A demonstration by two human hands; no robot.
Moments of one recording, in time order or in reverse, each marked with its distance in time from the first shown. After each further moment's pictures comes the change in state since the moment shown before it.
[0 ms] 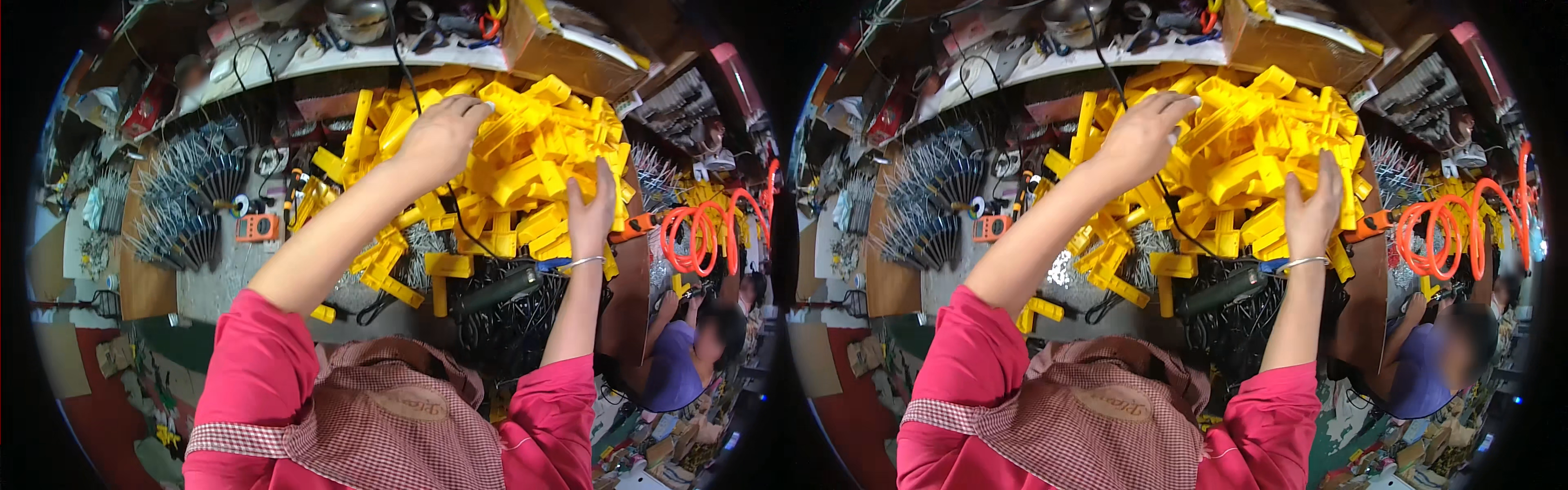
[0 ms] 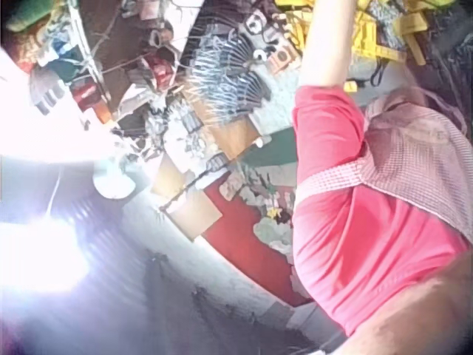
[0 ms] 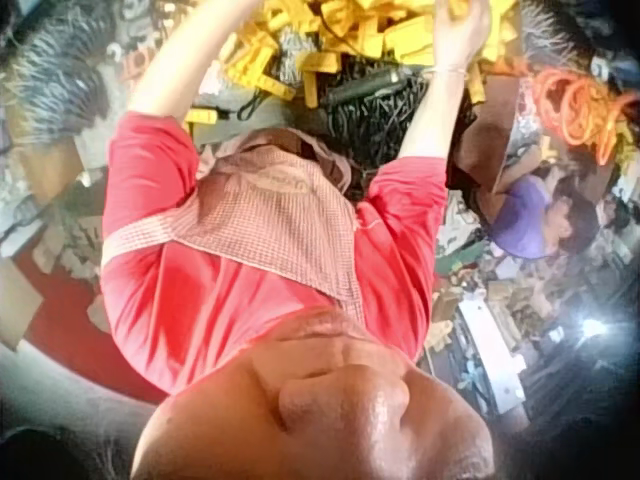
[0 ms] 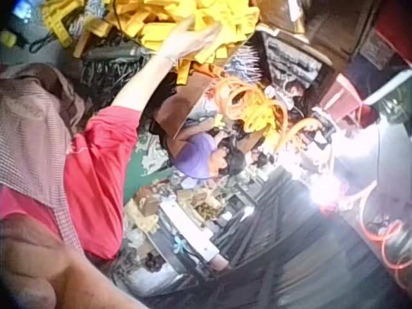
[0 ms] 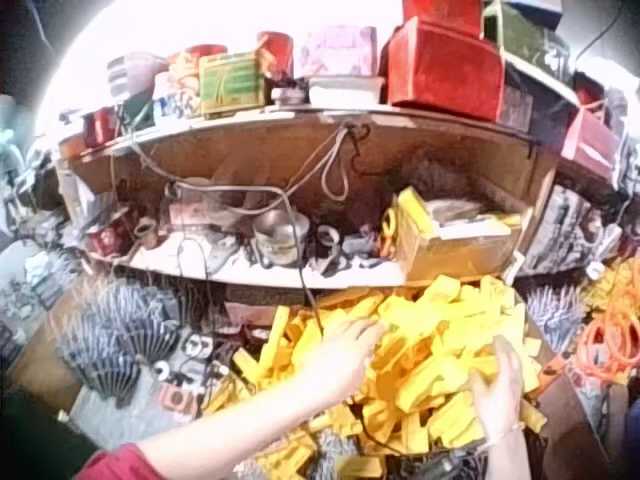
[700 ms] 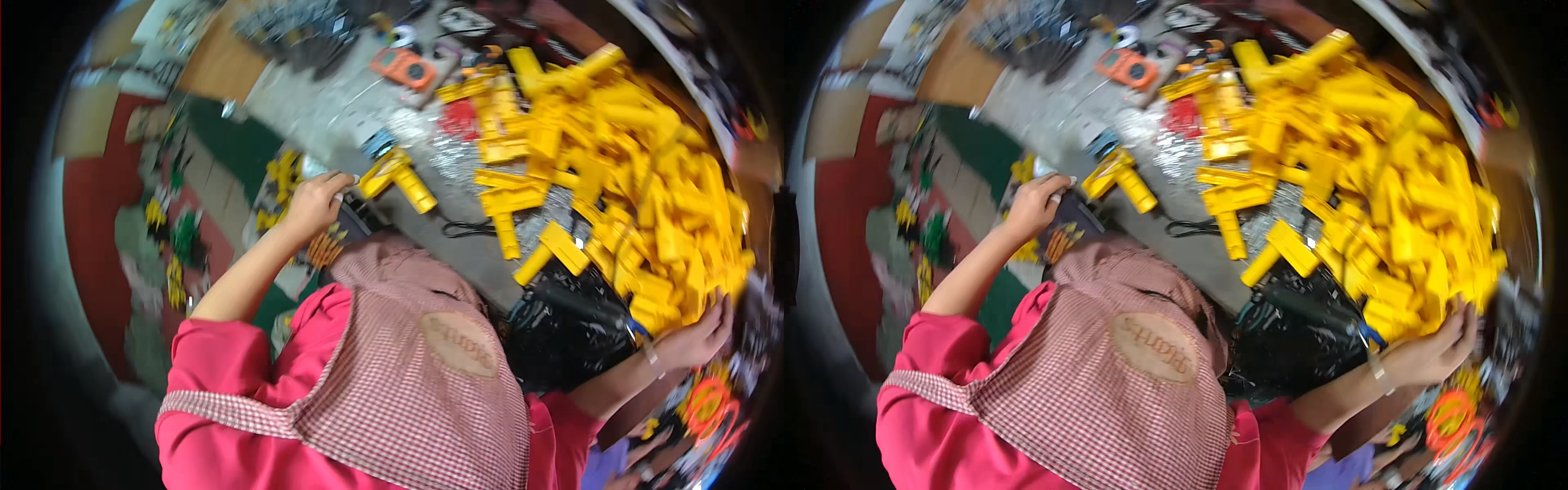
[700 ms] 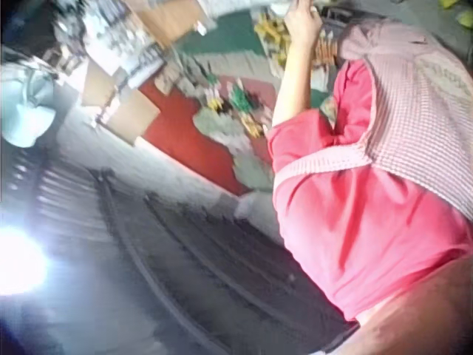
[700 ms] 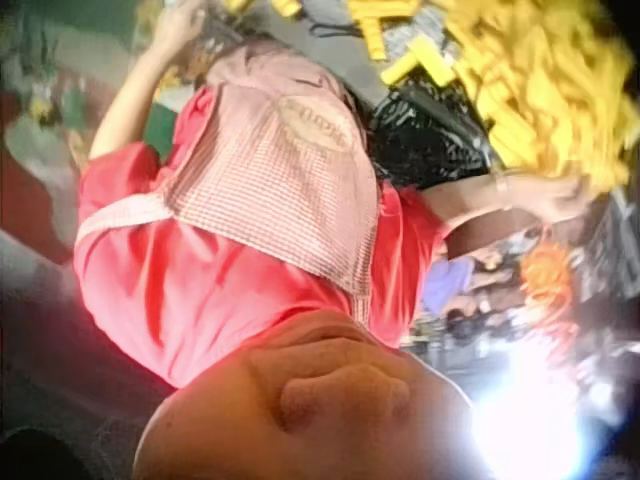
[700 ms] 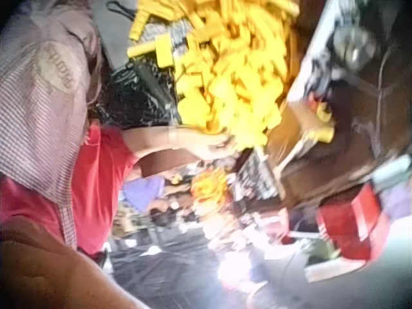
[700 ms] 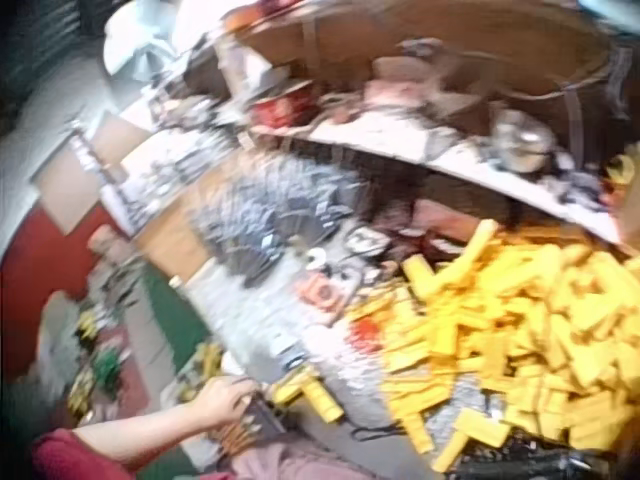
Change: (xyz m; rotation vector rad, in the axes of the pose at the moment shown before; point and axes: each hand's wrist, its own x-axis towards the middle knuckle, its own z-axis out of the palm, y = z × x) left_hand -0.445 0.019 -0.140 0.123 -0.210 -0.989; right_hand -0.011 -0.072 -0.004 0.651 0.126 0.155
